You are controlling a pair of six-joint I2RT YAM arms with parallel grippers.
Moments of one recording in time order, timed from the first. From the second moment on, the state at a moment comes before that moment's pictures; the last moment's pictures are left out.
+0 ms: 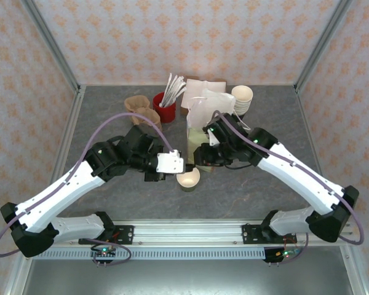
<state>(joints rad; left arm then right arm) -0.80 1.14 1.28 -0.98 0.28 0.71 0.81 1.28 1.38 -1.06 -0.22 0.70</state>
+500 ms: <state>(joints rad) -0.80 1.10 1.18 -0.76 0.27 0.06 0.81 0.87 1.14 -0.97 -0.05 0.76</state>
